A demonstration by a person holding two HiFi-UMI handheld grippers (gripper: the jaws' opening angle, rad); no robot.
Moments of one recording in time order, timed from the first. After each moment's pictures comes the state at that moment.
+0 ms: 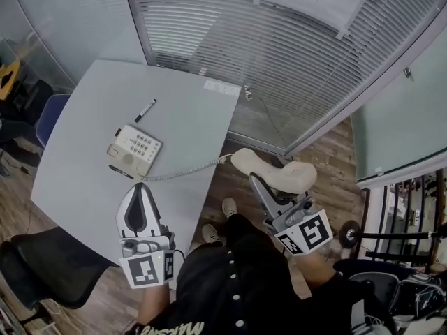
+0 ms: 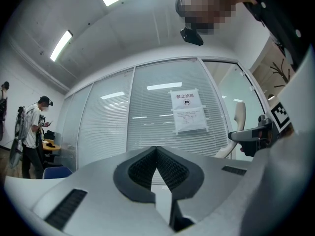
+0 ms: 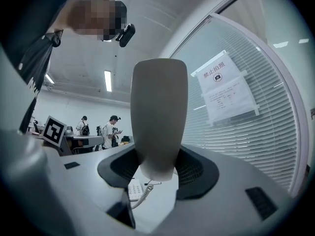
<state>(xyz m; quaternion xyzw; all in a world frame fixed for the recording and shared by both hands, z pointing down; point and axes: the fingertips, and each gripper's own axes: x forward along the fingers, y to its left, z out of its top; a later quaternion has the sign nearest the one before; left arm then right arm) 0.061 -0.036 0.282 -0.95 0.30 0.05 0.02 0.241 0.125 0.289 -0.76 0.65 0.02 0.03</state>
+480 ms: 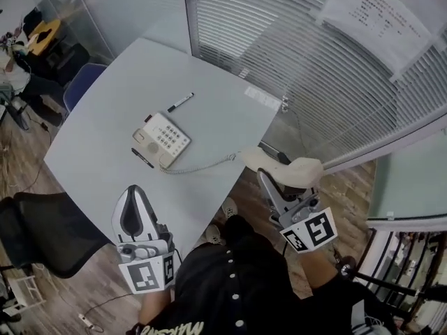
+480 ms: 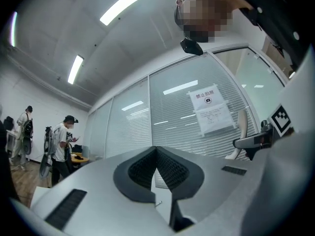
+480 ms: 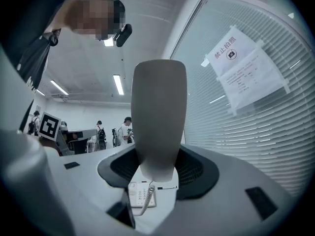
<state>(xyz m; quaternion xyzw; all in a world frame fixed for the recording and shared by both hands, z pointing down) 0.021 -0.067 0.261 -0.90 0.43 0.07 0.06 0.263 0.044 0.299 -0.68 0.73 0.00 0.05</state>
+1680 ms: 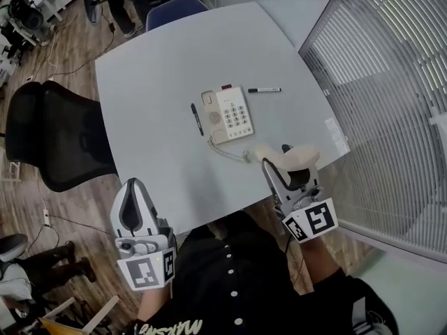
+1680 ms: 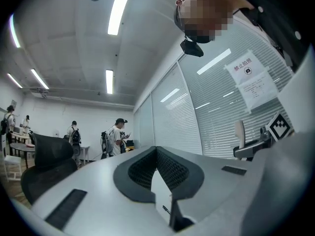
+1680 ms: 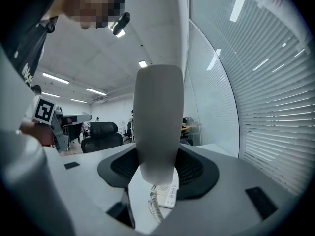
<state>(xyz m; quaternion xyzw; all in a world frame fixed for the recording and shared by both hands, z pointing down) -0.094 -0.066 0.284 -0.74 0.67 0.00 0.05 0.175 -0.112 0.367 -0.46 0.88 -0.08 -0.03</state>
